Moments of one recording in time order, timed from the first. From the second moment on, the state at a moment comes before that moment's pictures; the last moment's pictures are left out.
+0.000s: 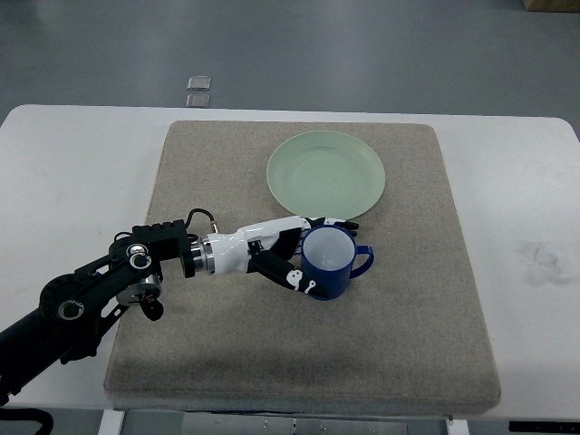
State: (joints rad) left arm -0.51 0.19 -0.80 -1.12 1.06 -0.61 -0.16; right arm 0.01 0.00 0.04 0.11 -0.03 0.14 0.23
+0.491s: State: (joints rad) left arm -0.51 0.19 -0.80 -1.12 1.06 -0.61 -0.16; right arm 0.01 0.00 0.04 0.11 -0.03 0.14 0.23
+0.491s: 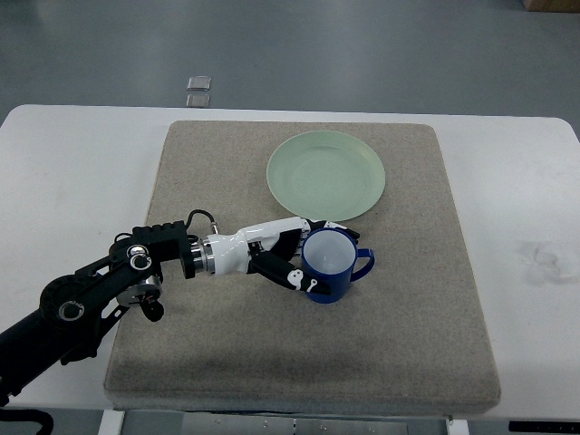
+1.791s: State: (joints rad) left arm -0.53 0.32 -1.14 -1.06 0.97 -0.61 -0.19; right arm 0.01 0.00 0.04 0.11 -0.03 0.14 0.23
